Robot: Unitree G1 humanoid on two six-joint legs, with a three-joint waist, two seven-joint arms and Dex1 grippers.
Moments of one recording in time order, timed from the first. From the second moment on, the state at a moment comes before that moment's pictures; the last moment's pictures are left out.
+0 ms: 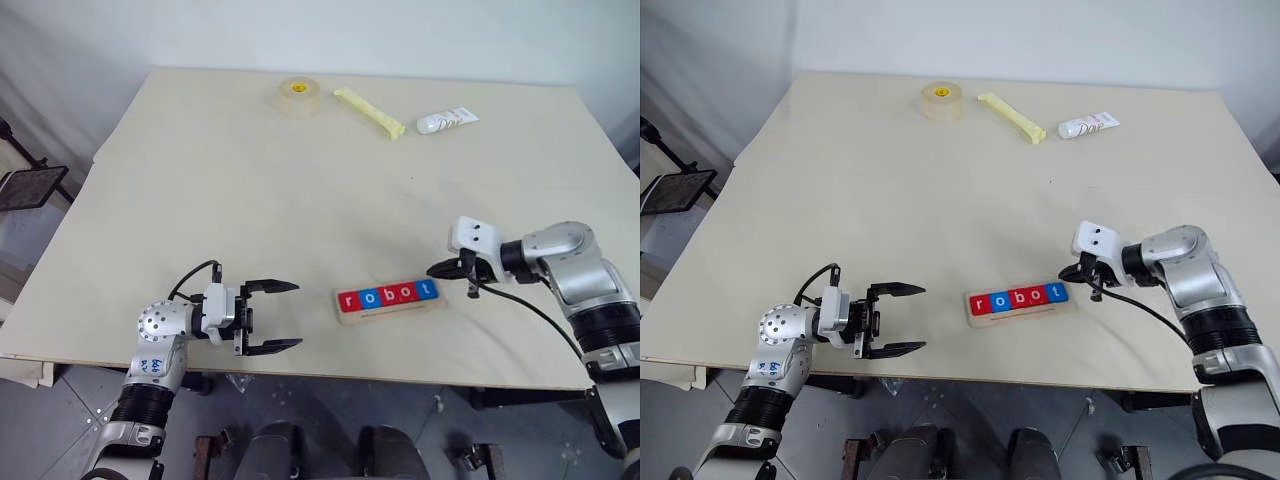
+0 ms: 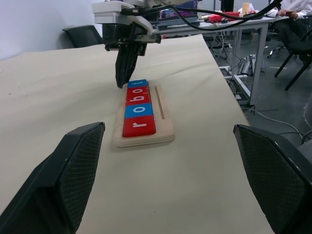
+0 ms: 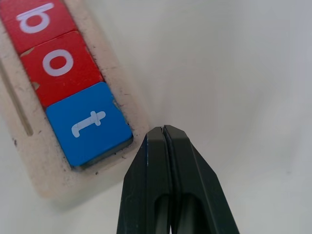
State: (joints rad) left arm -0.31 0.43 -0.01 0.29 -0.43 -0.35 -1.36; right arm -0.69 -0.82 0.20 0.42 0.03 0.20 1.30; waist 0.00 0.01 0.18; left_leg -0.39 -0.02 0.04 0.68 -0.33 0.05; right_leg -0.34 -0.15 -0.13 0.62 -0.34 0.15
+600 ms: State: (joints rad) left arm -0.35 0.42 -0.01 0.34 -0.43 -0.35 -1.38; right arm -0.62 -0.86 0.18 0.30 0.05 0.29 1.33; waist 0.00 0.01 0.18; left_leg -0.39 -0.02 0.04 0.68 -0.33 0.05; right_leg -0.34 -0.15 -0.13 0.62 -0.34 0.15
